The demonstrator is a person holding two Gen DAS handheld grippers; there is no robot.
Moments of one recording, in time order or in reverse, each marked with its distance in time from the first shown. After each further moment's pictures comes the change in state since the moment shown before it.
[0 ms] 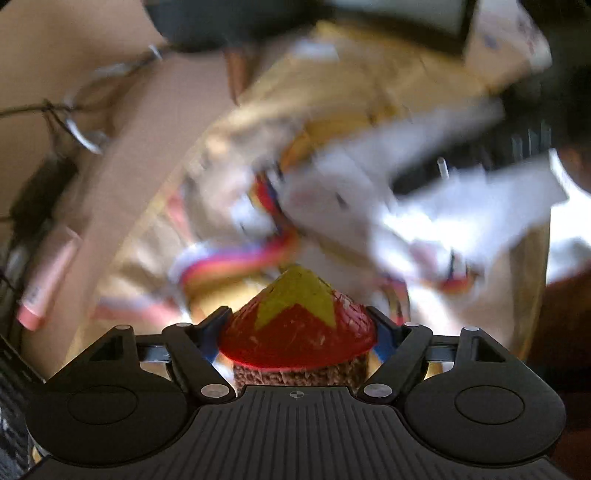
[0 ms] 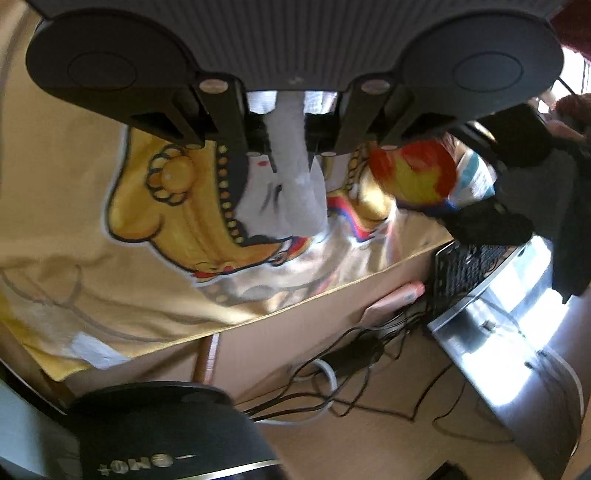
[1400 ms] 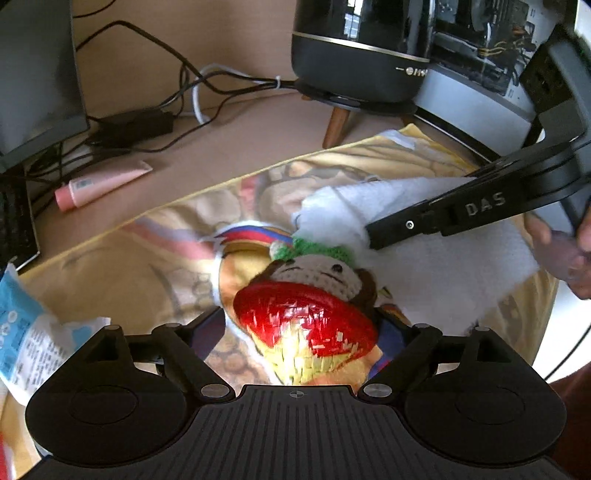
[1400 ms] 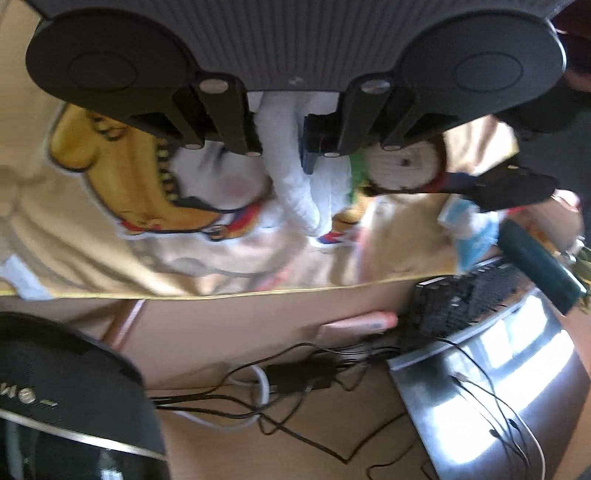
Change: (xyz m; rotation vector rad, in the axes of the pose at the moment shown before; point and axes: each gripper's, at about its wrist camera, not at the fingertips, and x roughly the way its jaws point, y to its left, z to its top) left arm -0.021 0.001 -0.083 -0.432 -0.280 0.035; right arm 0.042 0.054 0.019 -0.253 0.043 -0.046
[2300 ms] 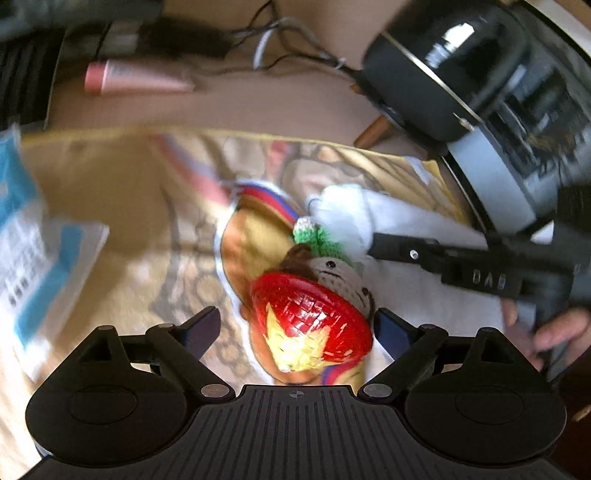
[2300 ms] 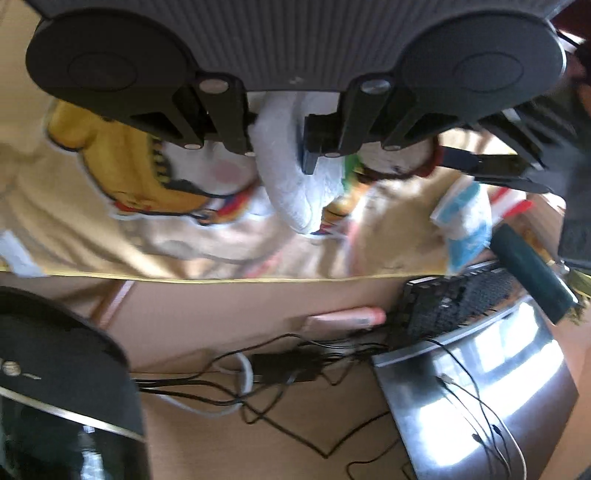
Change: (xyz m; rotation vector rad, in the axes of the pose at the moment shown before) left arm 0.003 0.046 0.001 -0.465 0.132 -0.174; right arm -0.003 0.001 0.002 -0.051 -0.022 0.017
